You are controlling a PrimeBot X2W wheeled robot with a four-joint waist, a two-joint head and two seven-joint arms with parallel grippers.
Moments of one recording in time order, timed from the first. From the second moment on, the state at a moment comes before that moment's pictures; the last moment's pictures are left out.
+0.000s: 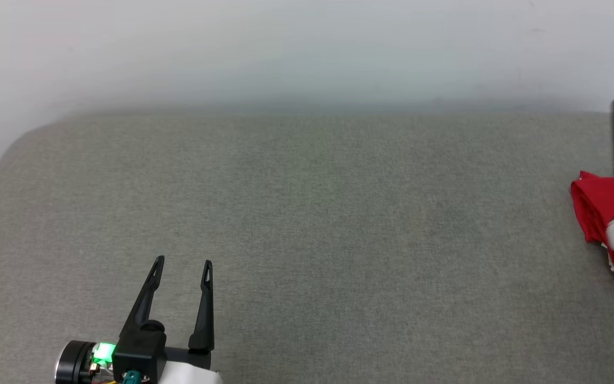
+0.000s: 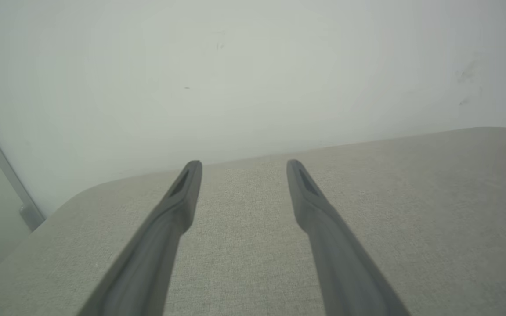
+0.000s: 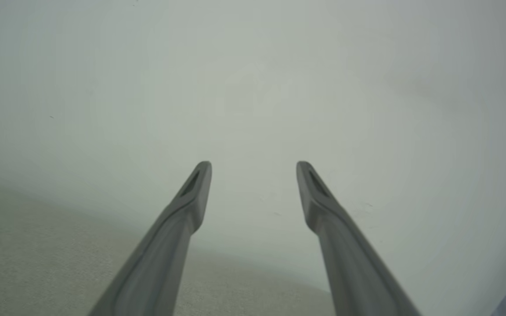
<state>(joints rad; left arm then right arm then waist) 0.08 0.15 -0.17 -0.08 -0.04 0.11 -0.26 -0.43 -0.44 -0.01 0.27 0.18 0.13 -0.26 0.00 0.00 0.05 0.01</state>
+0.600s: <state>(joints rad) 0.14 0.14 -0.12 -0.02 -0.07 0.07 -0.26 -0.04 -0.11 0.00 0.08 0.13 0.13 -0.26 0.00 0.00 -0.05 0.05</state>
